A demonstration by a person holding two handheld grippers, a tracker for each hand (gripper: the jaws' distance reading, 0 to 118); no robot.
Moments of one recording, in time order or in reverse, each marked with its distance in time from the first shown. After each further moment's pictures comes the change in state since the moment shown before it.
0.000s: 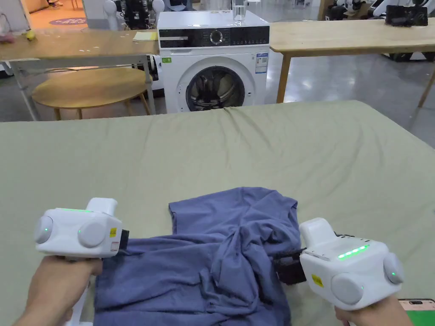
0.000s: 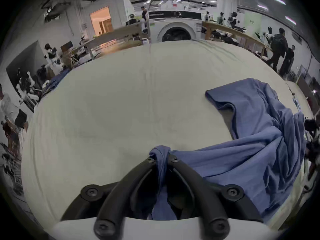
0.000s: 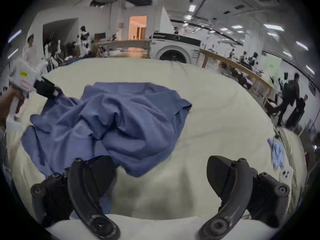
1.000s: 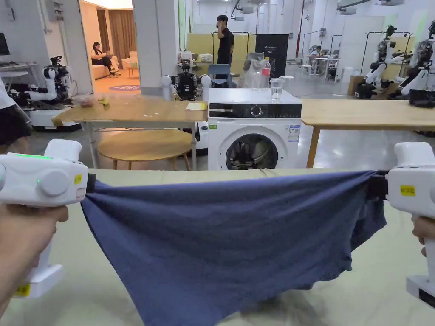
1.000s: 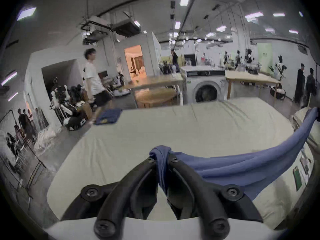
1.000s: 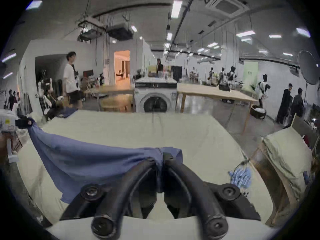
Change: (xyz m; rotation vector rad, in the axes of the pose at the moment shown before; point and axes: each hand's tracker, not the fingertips) left arm -0.142 0.018 0.281 0.474 0.227 0.128; right arm 0.049 0.146 0.255 0.387 -0.104 -0.193
